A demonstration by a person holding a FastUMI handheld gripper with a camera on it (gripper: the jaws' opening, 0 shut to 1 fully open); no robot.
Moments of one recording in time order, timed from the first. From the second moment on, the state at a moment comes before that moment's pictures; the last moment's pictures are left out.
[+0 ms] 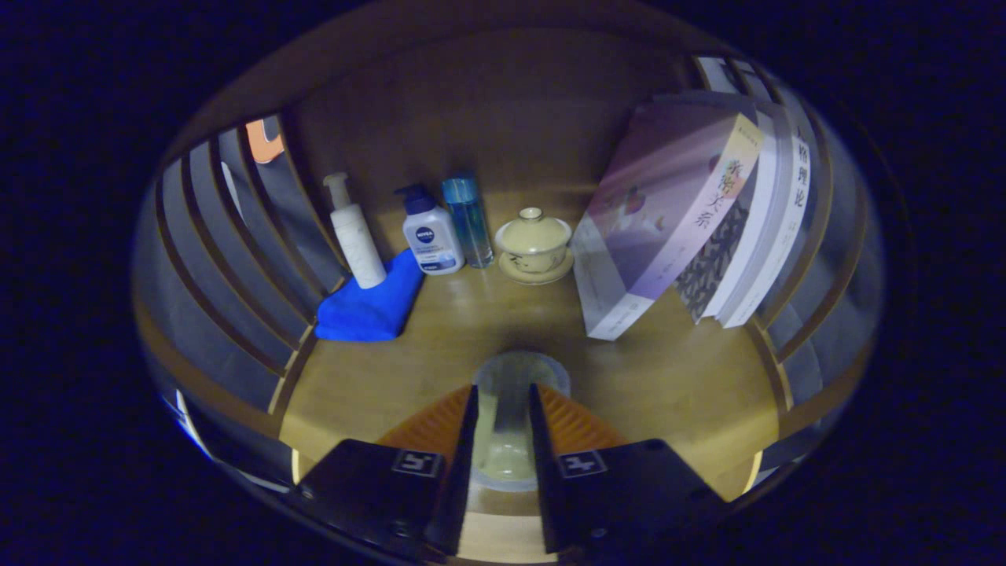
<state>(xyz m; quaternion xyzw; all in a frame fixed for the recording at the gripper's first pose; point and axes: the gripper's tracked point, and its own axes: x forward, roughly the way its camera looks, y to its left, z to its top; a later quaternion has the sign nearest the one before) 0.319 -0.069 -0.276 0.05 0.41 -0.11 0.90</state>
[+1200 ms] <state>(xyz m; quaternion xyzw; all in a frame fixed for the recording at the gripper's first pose) 0.081 0.036 -0.217 0.04 0.18 0.02 0.98</state>
